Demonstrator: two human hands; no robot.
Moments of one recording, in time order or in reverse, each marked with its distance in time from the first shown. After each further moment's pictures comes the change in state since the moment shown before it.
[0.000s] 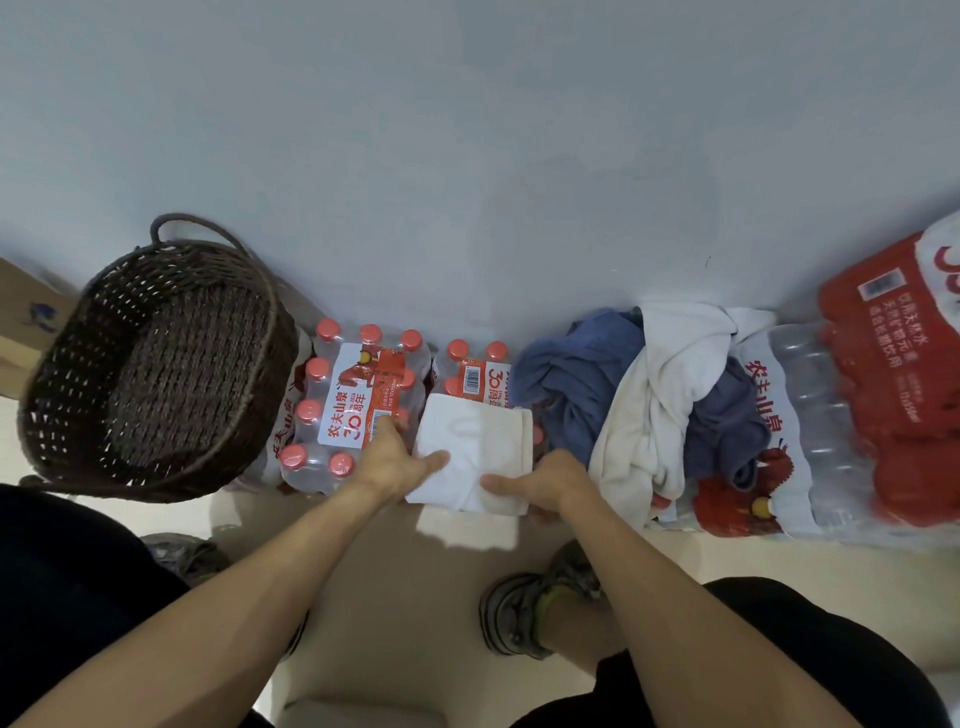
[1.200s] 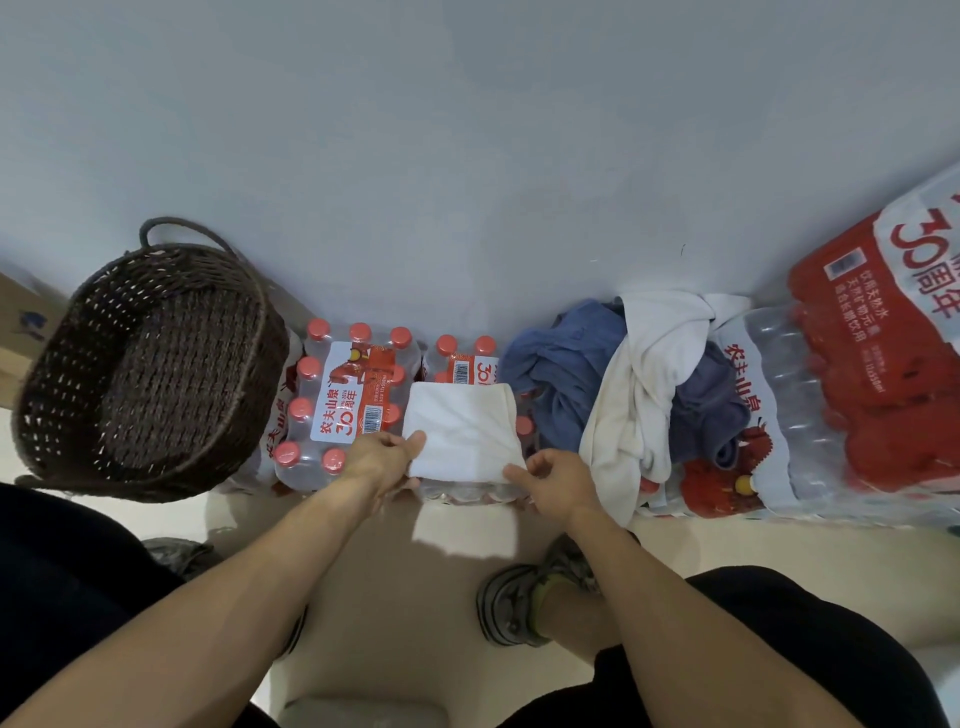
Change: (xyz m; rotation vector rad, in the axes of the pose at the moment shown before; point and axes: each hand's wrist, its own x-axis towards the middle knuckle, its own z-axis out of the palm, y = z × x) left_hand -0.014 0.006 0.004 -0.426 0.031 -0.244; right_hand -0.003 0.041 0.007 0.279 0.158 -0.249
